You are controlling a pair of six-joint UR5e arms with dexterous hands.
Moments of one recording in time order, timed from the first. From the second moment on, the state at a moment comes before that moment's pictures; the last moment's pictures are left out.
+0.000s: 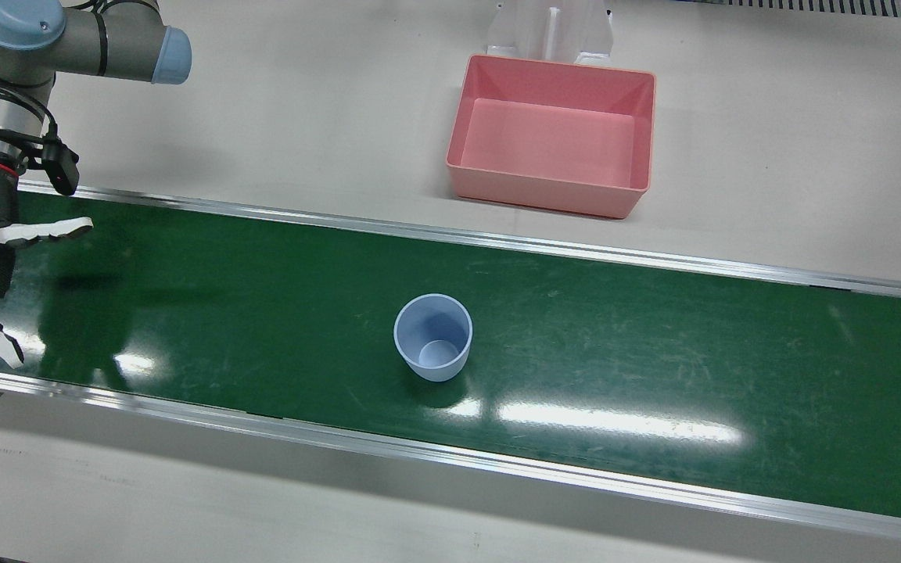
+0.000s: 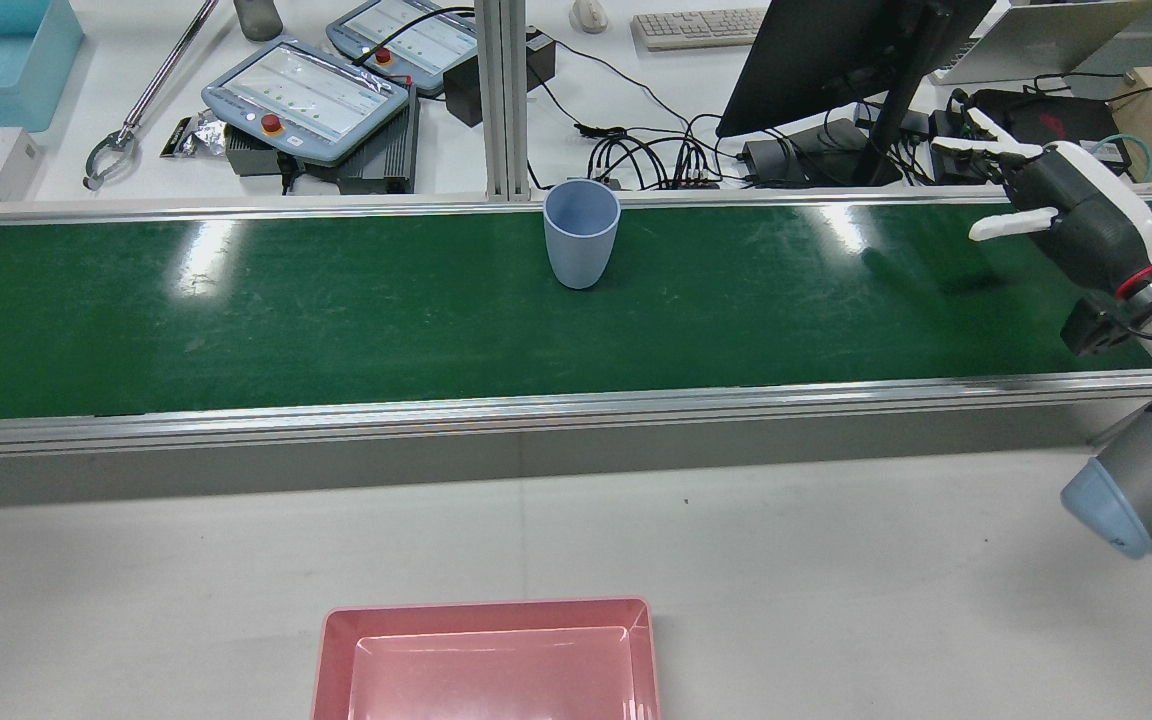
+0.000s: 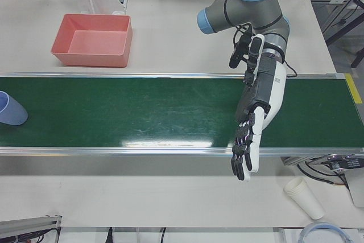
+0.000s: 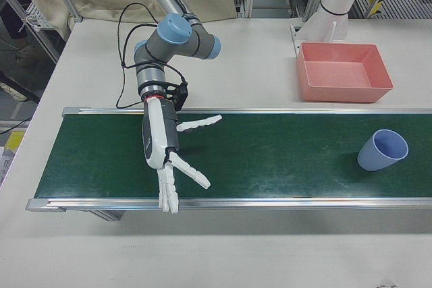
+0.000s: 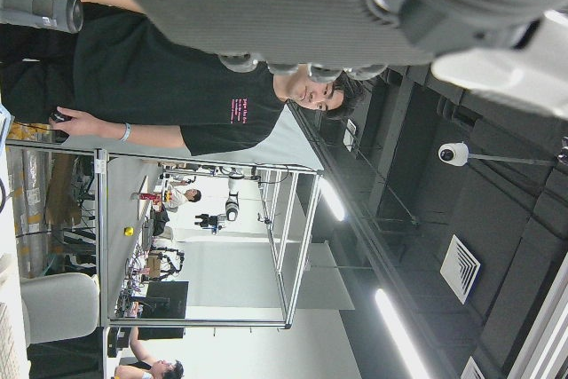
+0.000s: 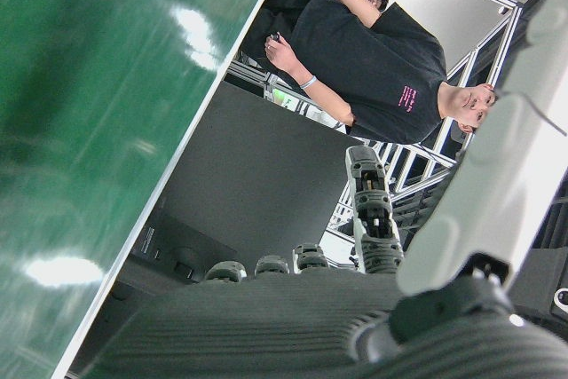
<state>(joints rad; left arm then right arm) -1.28 -1.80 -1.74 -0.02 1.42 -0.03 1.08 -1.47 1.73 -3.25 -1.26 -0.47</state>
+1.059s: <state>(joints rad) -1.28 -1.80 -1.74 -0.02 1.42 -0.03 1.04 -1.47 1.74 -3.25 -1.26 -0.46</state>
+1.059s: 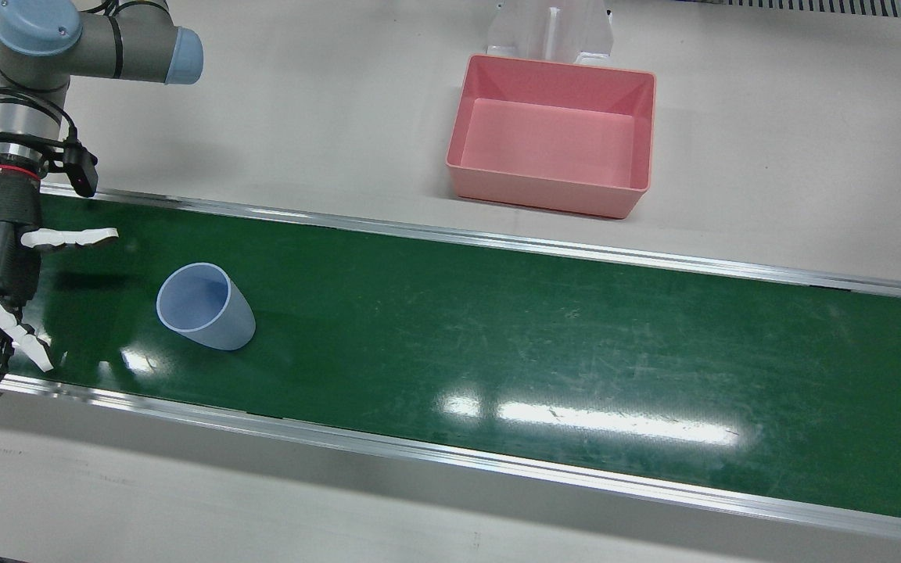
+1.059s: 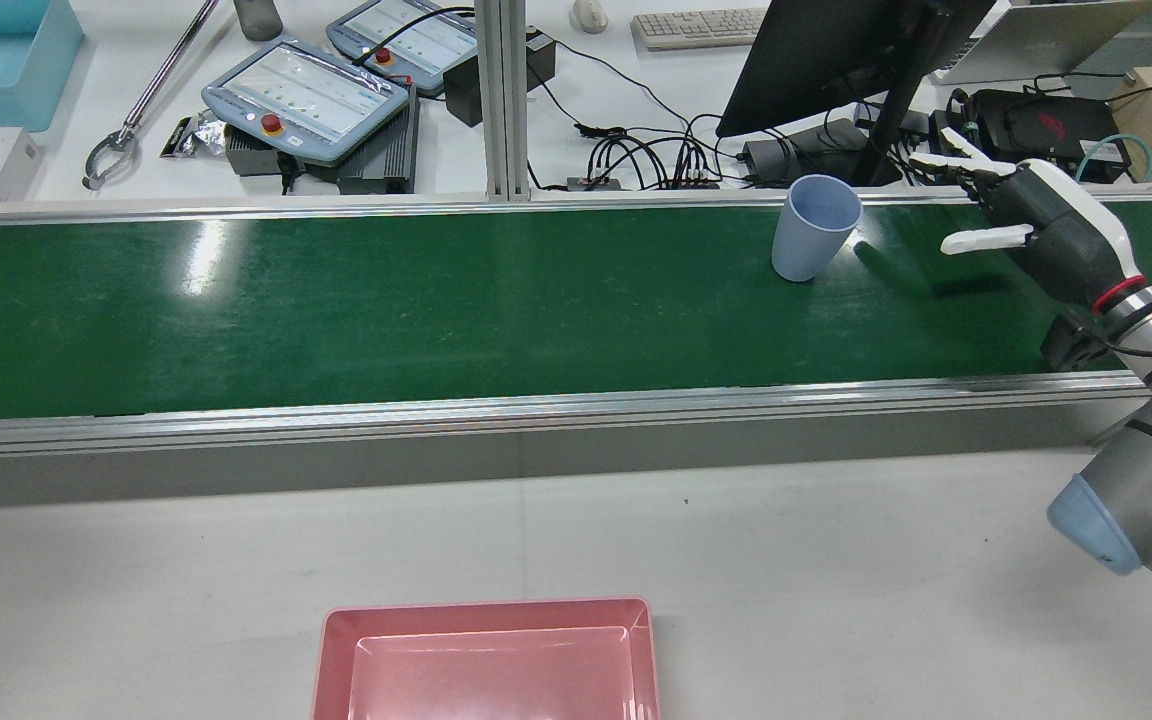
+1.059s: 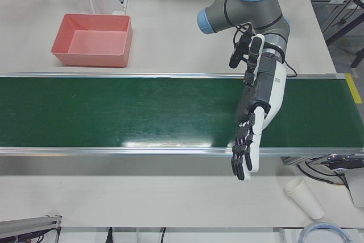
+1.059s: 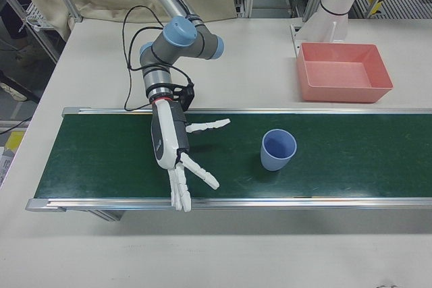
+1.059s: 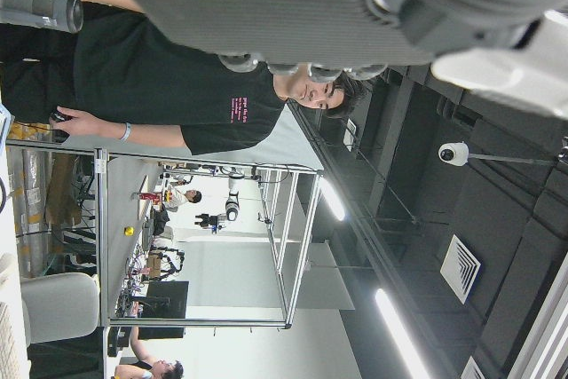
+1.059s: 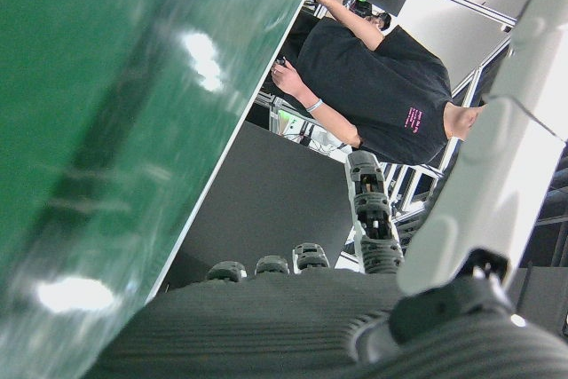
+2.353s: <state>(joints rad) -1.29 -1.80 -1.74 -0.02 1.42 -0.03 1.00 -1.46 1.81 -3.33 -1.24 -0.43</state>
